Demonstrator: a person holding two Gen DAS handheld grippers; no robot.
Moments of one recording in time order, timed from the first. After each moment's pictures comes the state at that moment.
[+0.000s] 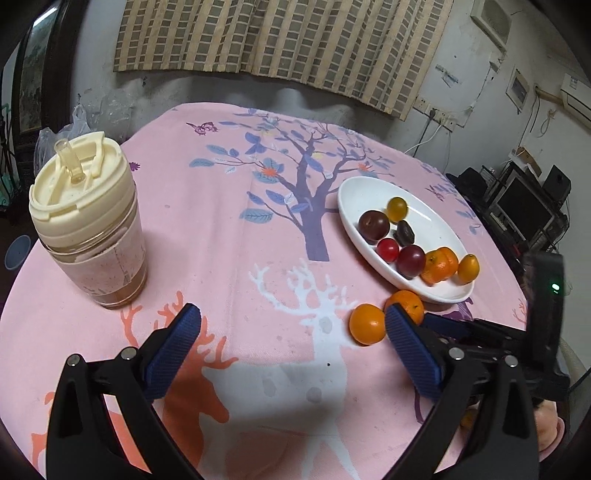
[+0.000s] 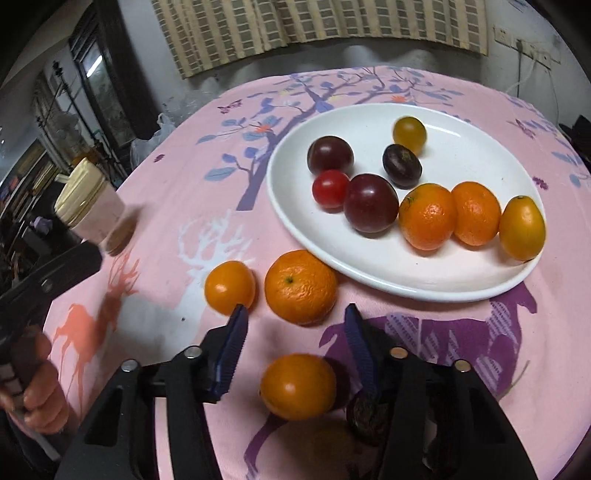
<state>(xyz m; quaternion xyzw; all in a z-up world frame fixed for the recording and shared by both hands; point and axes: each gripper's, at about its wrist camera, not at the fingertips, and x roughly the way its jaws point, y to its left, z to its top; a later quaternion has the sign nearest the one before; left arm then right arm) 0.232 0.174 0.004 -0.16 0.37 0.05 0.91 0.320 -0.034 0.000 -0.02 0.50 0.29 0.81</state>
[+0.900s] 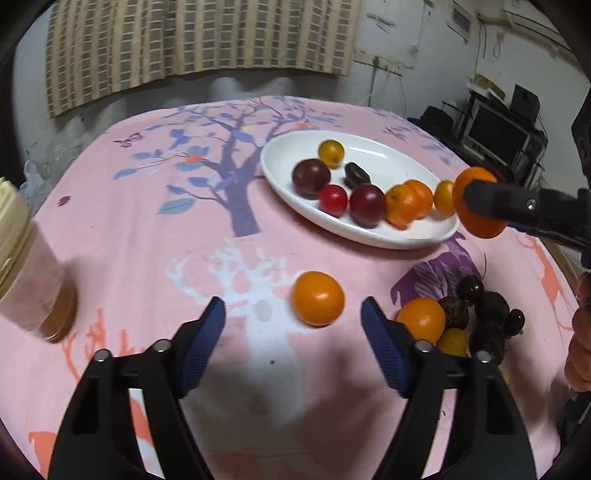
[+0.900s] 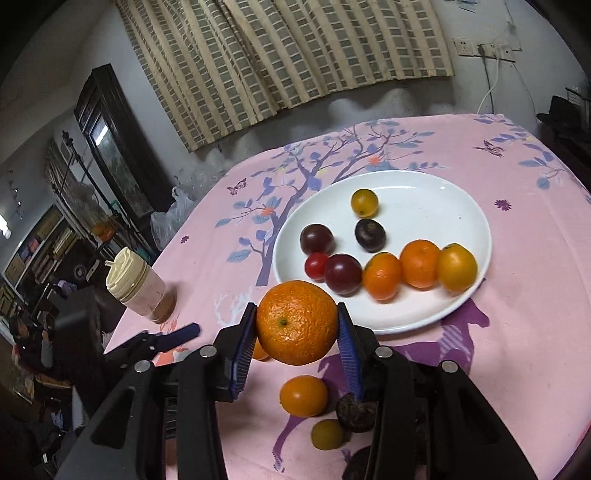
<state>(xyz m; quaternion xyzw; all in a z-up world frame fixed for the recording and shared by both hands) 0.264 0.109 -0.031 -0.04 0.40 -0.02 0.91 0.315 -0.098 0.066 0.09 0.42 0.31 0.85</state>
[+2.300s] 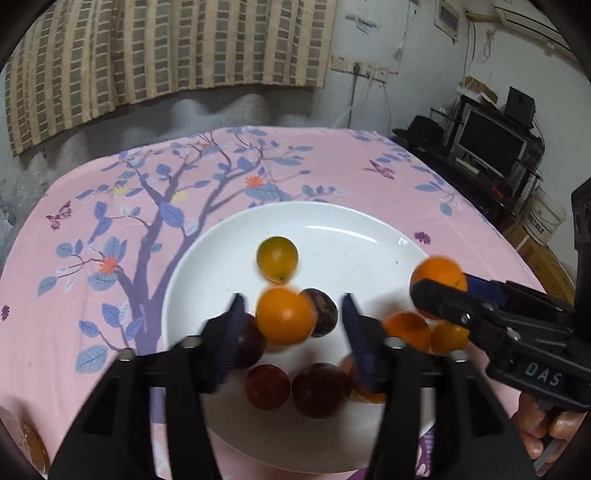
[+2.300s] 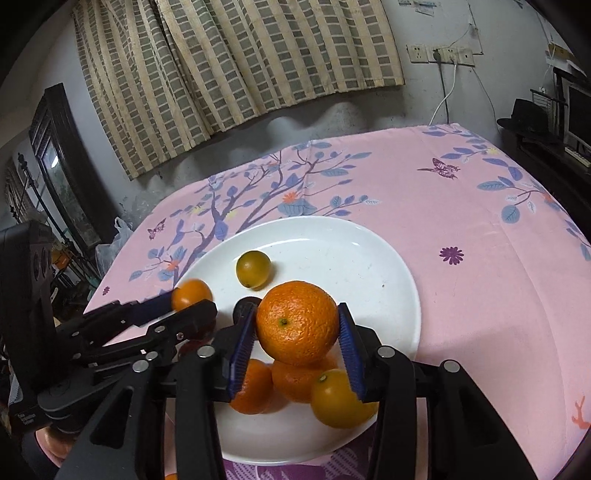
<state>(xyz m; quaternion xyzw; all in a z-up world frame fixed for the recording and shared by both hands) 0.419 0.058 0.004 -0.03 0.37 -0.04 0.93 0.425 -0.130 0.039 0.08 0.40 0.23 0.88</state>
